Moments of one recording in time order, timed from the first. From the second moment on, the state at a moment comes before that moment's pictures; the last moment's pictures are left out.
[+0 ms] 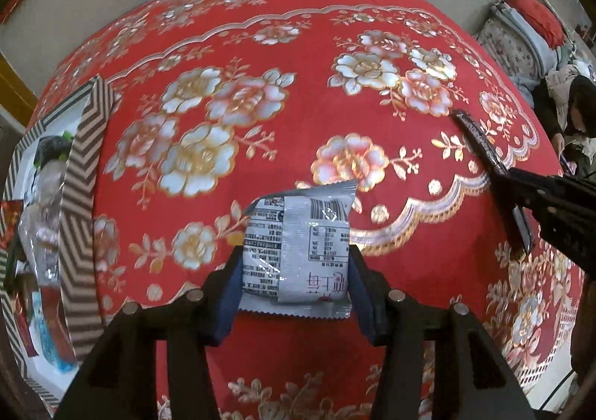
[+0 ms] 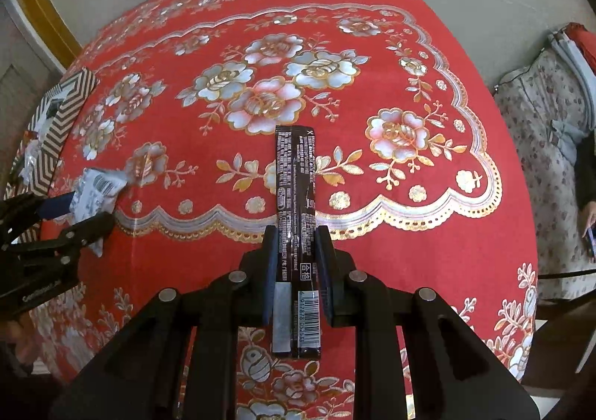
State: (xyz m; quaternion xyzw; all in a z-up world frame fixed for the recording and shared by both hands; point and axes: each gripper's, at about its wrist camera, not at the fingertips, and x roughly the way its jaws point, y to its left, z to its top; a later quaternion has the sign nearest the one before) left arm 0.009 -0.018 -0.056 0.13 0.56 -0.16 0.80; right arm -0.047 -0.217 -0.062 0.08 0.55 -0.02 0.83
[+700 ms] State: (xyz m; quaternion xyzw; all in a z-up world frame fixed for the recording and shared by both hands) left arm 0.006 0.005 -0.050 0.12 0.57 -0.14 0.80; right arm -0.059 -0.198 -0.054 0.12 0.55 0.00 0.82
